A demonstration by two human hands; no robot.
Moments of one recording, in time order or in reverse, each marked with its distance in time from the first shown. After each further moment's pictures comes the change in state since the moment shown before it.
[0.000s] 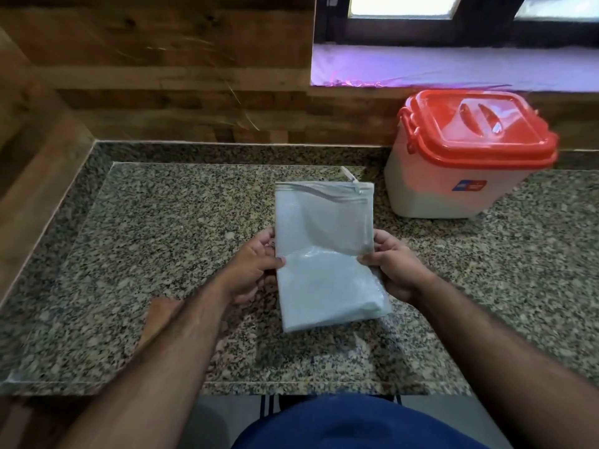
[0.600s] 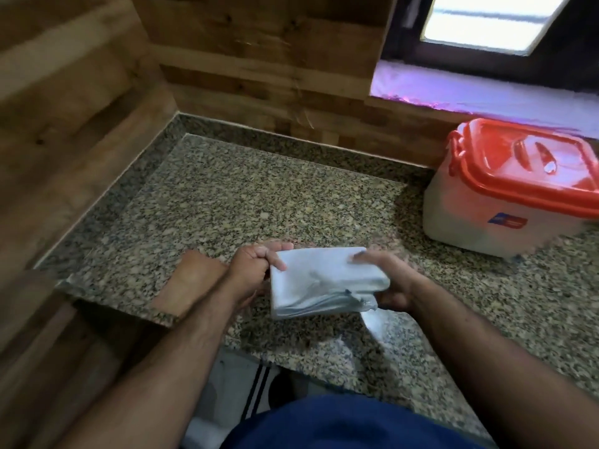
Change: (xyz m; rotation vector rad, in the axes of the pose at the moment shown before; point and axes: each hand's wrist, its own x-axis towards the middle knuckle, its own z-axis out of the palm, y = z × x) left_hand -0.067 -0.039 0.024 -0.061 0.488 0.176; right_hand -0.017 -0.012 0.026 -0.190 -0.280 0.433
